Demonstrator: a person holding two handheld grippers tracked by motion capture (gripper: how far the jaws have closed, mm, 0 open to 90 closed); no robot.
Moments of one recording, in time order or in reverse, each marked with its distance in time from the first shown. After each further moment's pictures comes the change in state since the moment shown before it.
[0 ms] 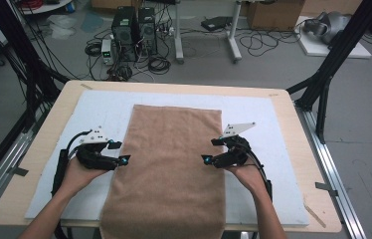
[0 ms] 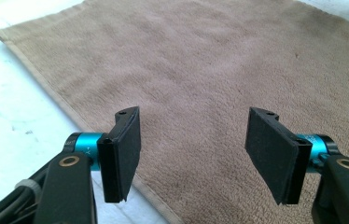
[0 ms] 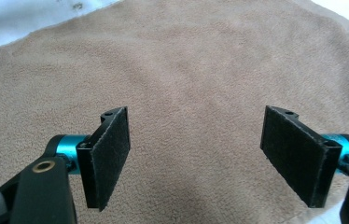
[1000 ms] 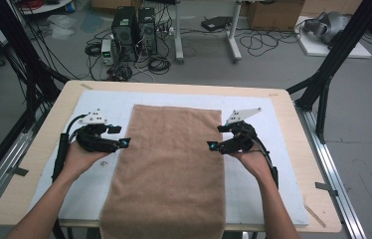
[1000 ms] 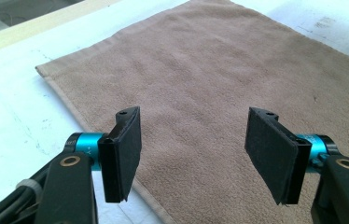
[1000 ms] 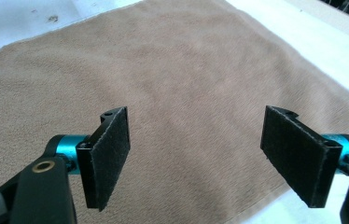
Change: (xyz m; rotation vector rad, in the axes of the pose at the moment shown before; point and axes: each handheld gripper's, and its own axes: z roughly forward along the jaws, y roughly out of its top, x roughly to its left) left arm 0.027 0.034 0.003 -0.024 0.025 -0.042; right arm -0.023 0.031 -0.018 0.009 -0.066 -0.032
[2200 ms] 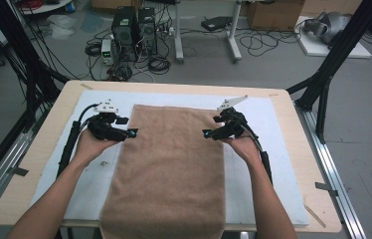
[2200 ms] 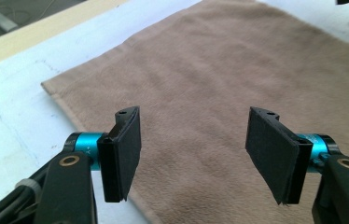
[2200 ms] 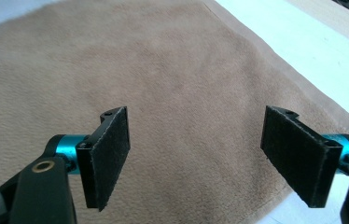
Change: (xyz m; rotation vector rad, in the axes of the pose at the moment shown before) left arm 0.021 0.016 0.037 0.044 0.017 0.003; right arm -0.037 0.013 0.042 0.073 -0.045 0.029
